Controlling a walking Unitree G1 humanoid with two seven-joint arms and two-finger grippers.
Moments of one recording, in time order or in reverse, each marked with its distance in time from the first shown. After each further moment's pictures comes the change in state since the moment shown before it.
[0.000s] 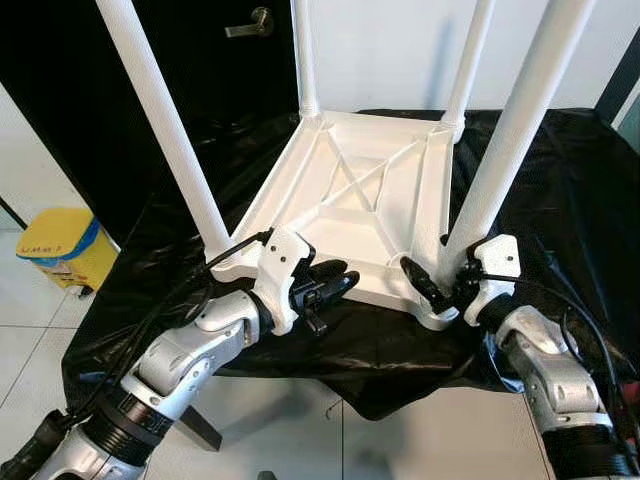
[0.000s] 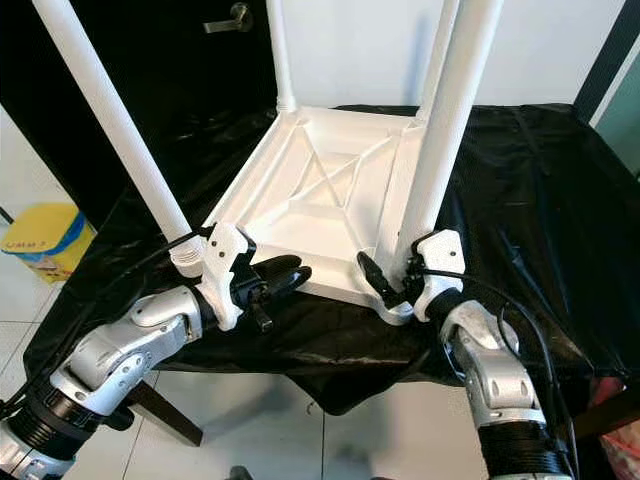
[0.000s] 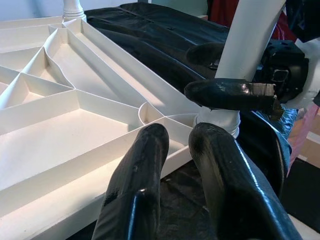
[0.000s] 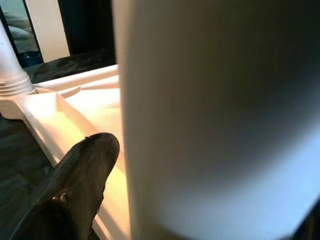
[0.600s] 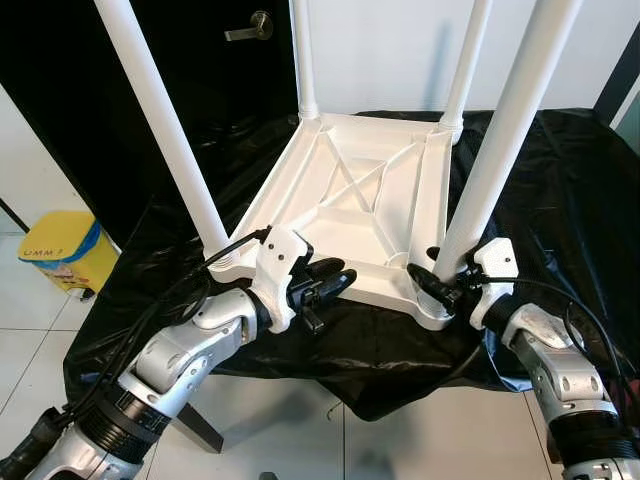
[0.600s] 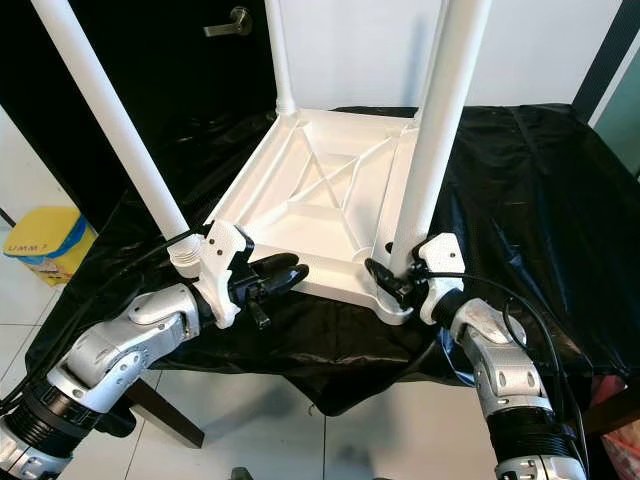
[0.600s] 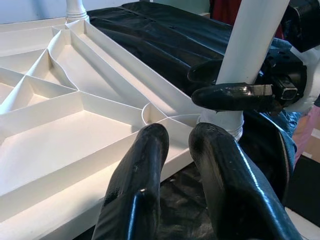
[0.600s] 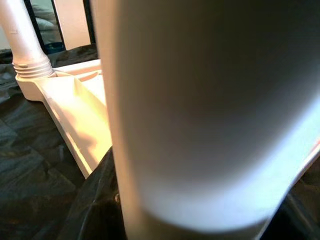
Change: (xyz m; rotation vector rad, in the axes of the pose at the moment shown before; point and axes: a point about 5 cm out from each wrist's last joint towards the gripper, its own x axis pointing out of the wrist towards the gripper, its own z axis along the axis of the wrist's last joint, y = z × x) left arm -0.002 0.003 0.001 0.012 0.007 0.008; right arm 0.001 -0.004 -0.013 -0.002 0.038 0.100
